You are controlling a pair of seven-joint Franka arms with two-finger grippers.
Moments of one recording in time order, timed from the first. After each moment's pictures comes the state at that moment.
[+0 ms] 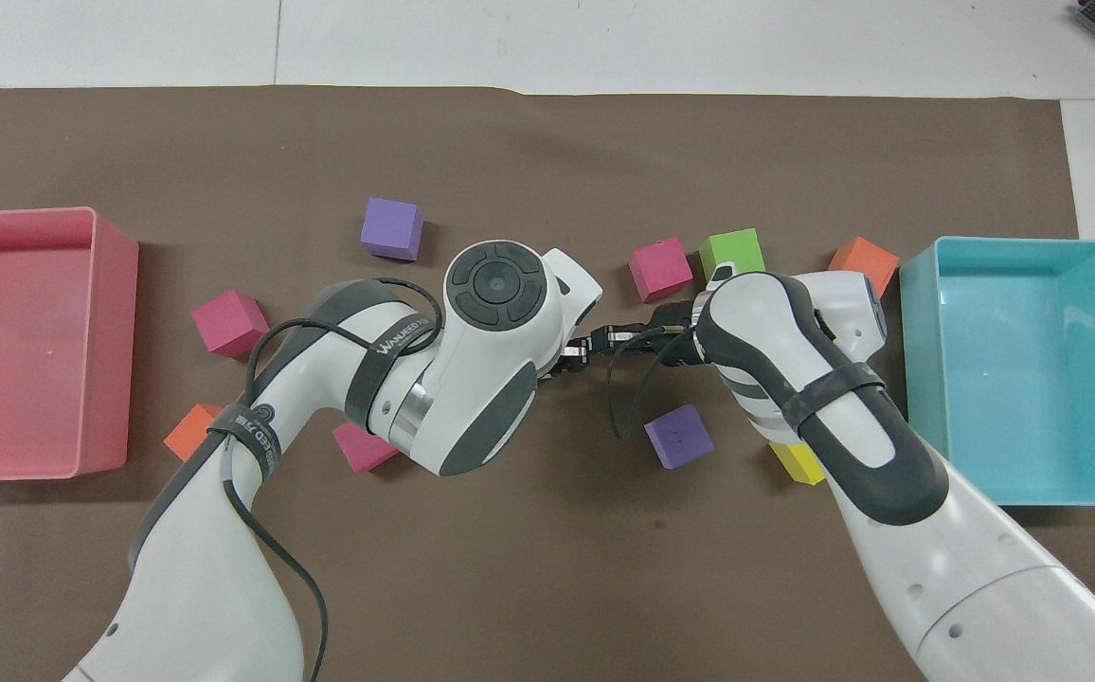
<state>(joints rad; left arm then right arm) -0.60 0.42 -0.09 -1.65 -0.05 2.07 -0.60 0.35 0.44 -0.05 -1.94 1.25 2.22 -0.65</state>
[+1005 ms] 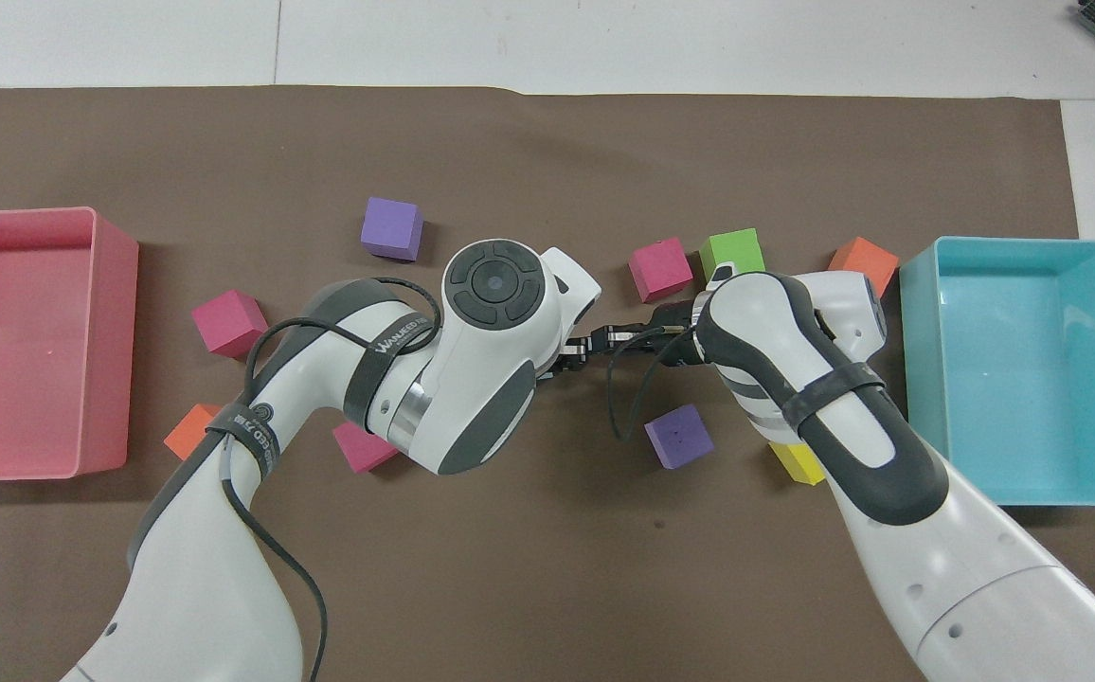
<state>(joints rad) -0.60 0.42 -0.09 -1.65 -0.05 2.07 -0.60 0.35 0.44 -0.05 -1.94 1.25 2.22 -0.65</state>
